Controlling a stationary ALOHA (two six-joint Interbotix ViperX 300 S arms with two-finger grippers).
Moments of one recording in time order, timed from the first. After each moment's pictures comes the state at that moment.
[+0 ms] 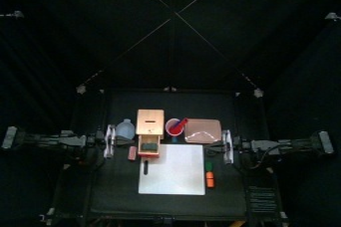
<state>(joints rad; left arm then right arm) 0.00 -0.96 1.17 0.00 -0.29 0.00 0.00 -0.96 1.17 0.00 -0.29 0.00</state>
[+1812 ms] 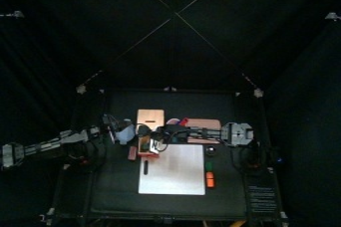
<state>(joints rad) 0.42 -0.93 1.23 -0.01 -0.18 0.01 -0.17 0.46 -0.24 0.25 0.84 -0.03</state>
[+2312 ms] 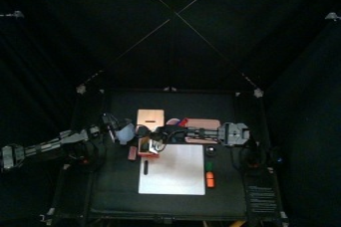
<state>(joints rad) 0.44 -0.93 1.24 0.01 -0.18 0.01 -0.18 0.50 -0.25 0.24 0.85 -0.04</state>
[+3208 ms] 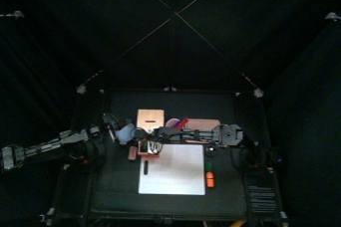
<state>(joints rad) 0.46 -0.93 1.25 0.01 -0.17 0.00 -0.17 0.60 -0.35 0.11 0.93 -0.04</state>
